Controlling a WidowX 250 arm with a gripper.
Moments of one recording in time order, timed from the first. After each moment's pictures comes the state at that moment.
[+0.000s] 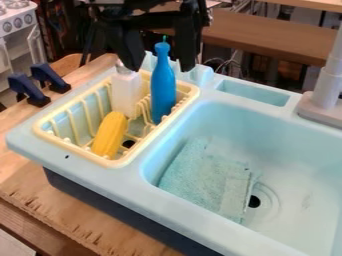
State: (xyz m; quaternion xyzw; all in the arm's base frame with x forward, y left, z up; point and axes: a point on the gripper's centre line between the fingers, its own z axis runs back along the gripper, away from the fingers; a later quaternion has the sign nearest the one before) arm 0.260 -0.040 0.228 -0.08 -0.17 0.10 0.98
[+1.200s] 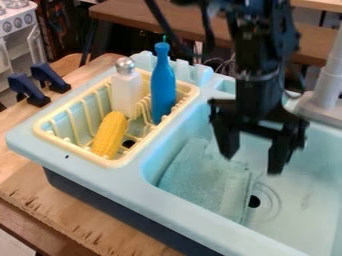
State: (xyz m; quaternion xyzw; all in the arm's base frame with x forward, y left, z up) arm 0.299 -0.138 0.120 -0.08 -0.06 -0.08 0.99
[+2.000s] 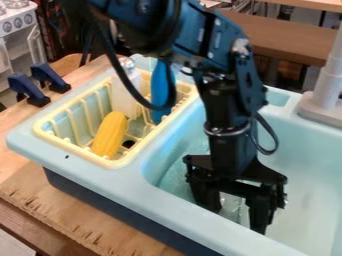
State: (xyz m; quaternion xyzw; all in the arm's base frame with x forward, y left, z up) arm 0.252 -0.132 0.085 -0.13 0.01 -0.02 0.99
